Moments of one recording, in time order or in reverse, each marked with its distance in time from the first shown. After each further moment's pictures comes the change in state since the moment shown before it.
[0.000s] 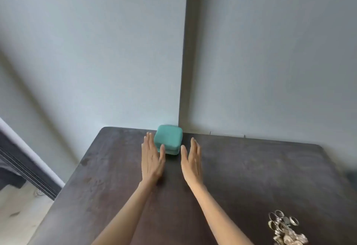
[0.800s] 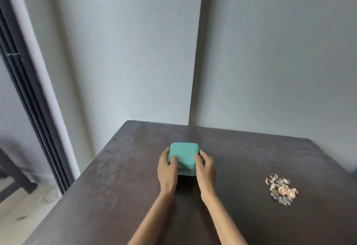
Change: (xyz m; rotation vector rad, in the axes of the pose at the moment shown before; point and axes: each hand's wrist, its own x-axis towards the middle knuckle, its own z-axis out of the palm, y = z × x) left_hand -0.166 0.003 -0.035 -0.661 0.134 -0.195; right_hand -0.155 0.019 -0.016 0.445 0.140 -0.032
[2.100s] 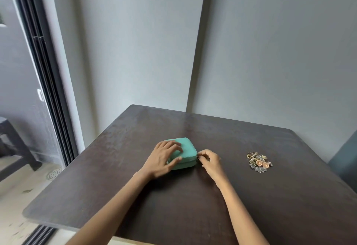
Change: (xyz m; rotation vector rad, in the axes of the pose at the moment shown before) left_hand -0.039 -0.015 -0.064 0.714 -0.452 0.908; right_hand -0.035 0.032 -0.078 -0.315 -0.263 -0.129
